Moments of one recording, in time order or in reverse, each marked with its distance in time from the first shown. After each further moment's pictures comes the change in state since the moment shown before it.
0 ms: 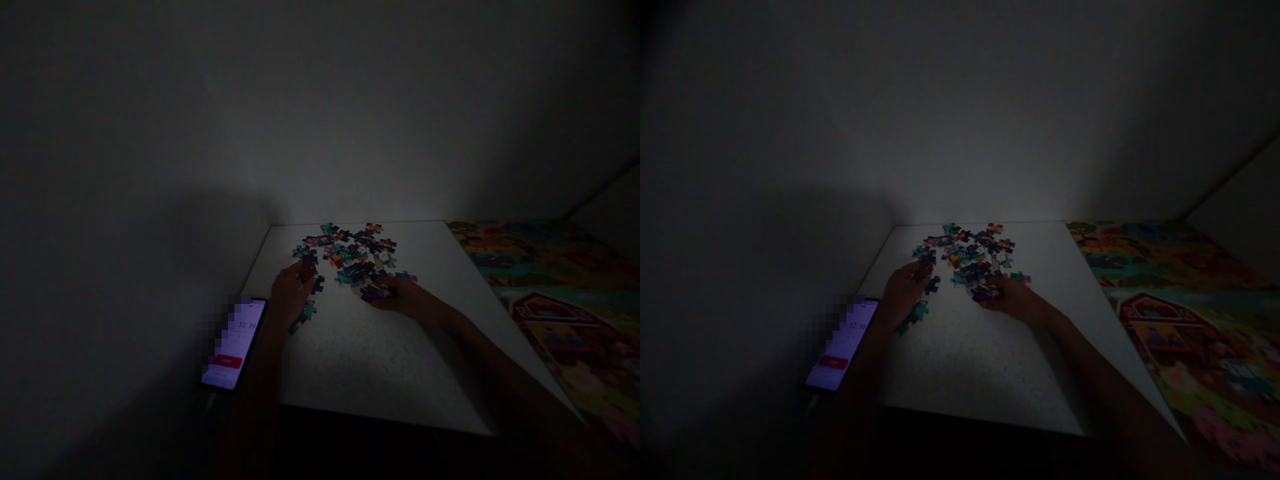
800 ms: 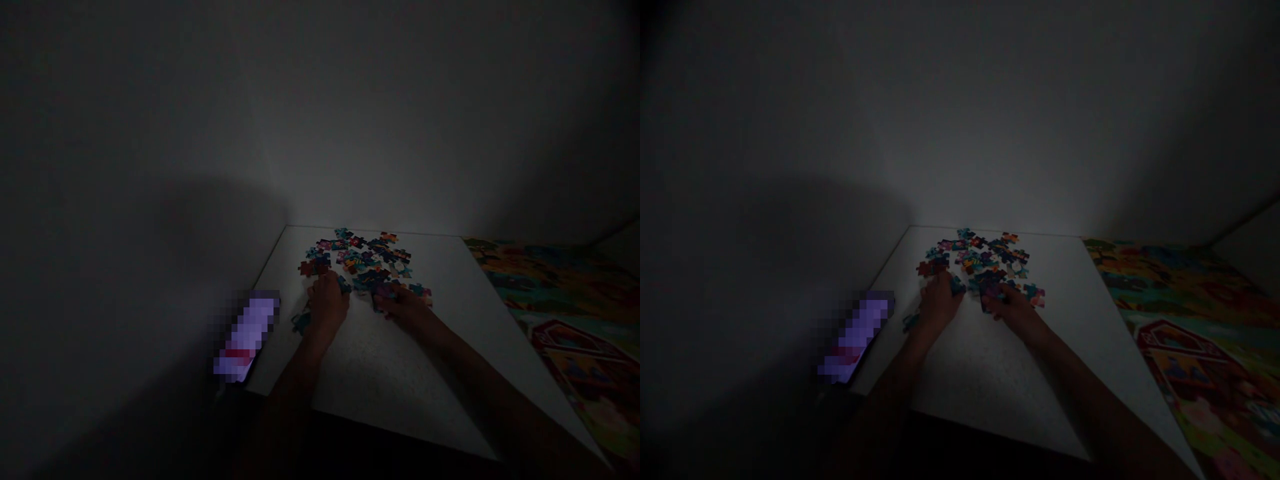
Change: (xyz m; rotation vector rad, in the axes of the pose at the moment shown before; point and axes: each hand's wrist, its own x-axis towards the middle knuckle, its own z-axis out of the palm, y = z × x) left_hand -0.020 0.071 0.025 0.260 -0.177 -0.123; right_hand 0.006 -0.020 0.033 0.438 0.191 0.176
